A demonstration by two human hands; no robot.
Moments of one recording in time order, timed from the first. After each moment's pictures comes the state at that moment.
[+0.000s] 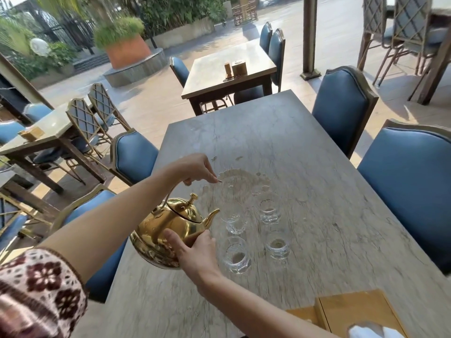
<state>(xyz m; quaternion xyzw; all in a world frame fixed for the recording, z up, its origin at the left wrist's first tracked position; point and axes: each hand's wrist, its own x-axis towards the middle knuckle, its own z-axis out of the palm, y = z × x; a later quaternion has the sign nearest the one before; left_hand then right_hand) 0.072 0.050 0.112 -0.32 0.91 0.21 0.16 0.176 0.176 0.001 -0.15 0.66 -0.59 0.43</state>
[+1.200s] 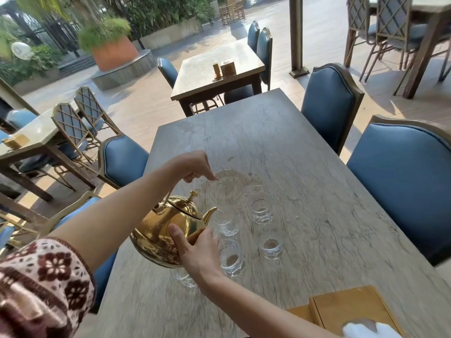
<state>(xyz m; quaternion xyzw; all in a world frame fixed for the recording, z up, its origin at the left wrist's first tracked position) 0.039 0.053 0.107 -0.33 0.90 0.18 0.20 0.156 0.189 0.008 -0.15 0.70 -0.58 0.39</state>
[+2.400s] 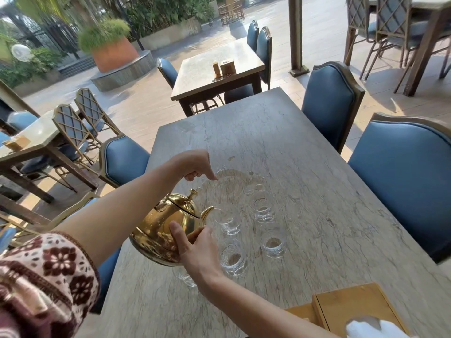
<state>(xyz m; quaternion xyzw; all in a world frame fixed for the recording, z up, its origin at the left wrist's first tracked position) 0.035 0.056 0.110 -0.35 0.90 0.17 0.23 0.164 0.185 0.016 -0.13 0.65 -0.62 0.41</state>
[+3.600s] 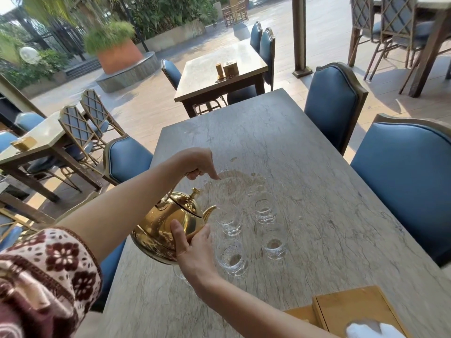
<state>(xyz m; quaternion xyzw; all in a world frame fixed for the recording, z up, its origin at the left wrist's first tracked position) 0.028 0.058 0.115 -0.35 0.89 0.15 0.25 0.168 0.182 0.013 -0.16 0.62 -0.64 0.42</state>
